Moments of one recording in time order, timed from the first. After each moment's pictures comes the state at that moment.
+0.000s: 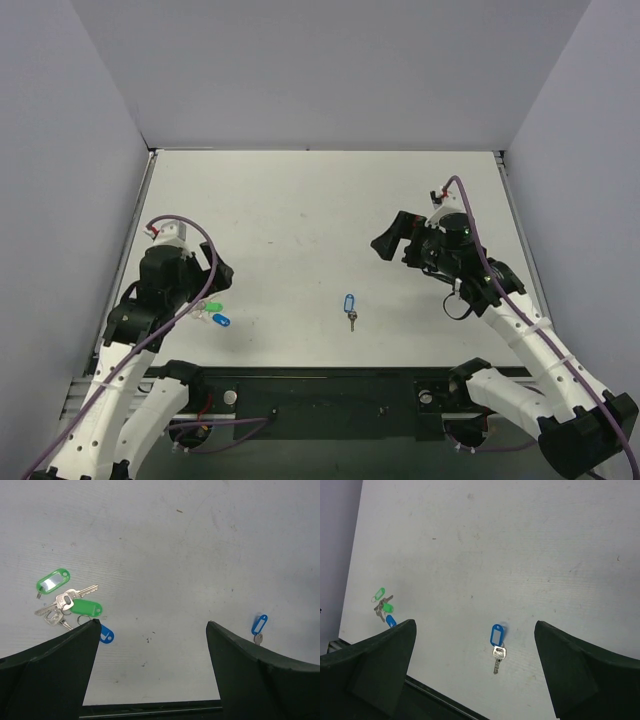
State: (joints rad) left arm -0.25 0.66 0.79 -0.76 -0.07 -0.54; right arm 0.43 0.94 0.85 -0.38 -0.10 0.57
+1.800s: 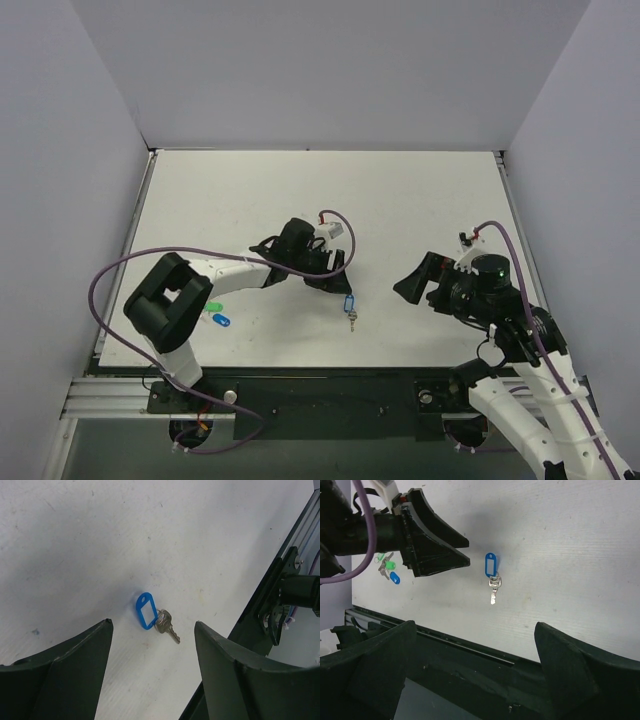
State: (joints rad) left arm -0.71 1.71 0.95 0.02 0.49 -0.47; right arm 0.37 0.62 0.80 -0.82 -0.18 0.63
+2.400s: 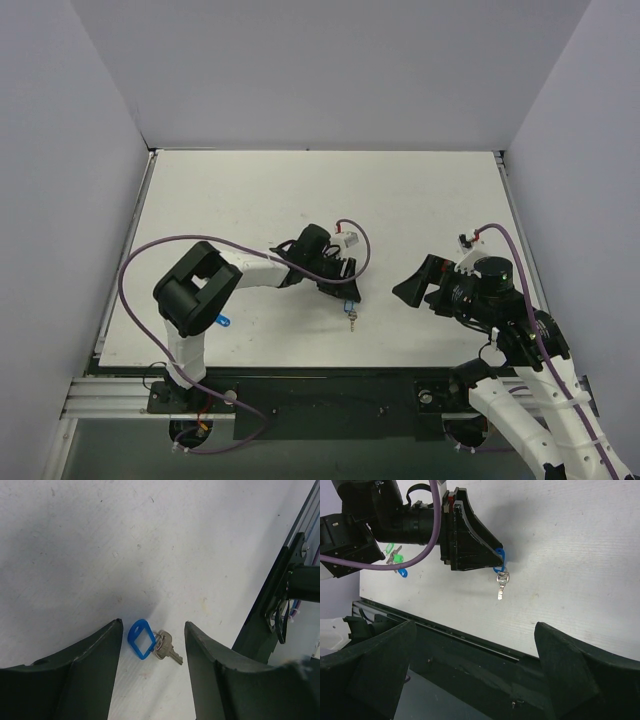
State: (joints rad) left arm -0.77 1.91 1.03 0.10 0.56 -0.46; right arm 0.37 0.58 0.80 -0.83 -0.23 0.63
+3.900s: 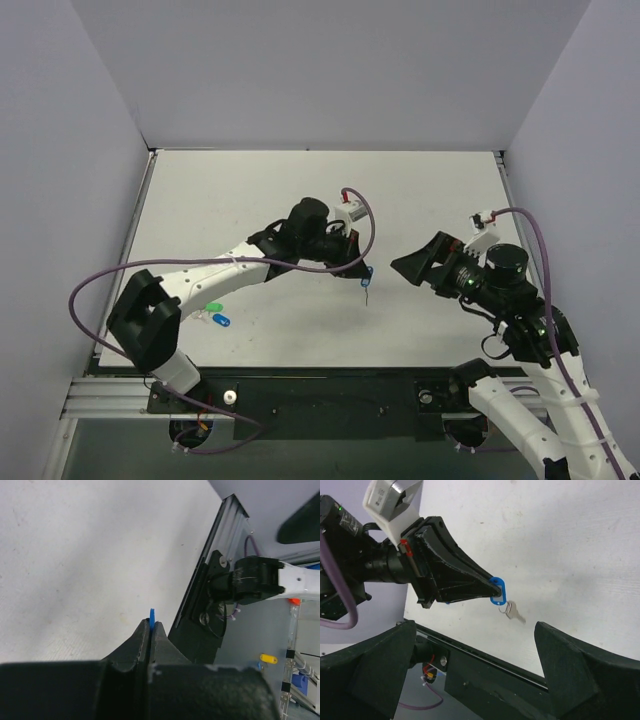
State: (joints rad) left arm -0.83 1.63 1.17 -0.09 0.55 -0.46; right arm 0.37 0.63 0.91 -0.71 -0.24 0.73
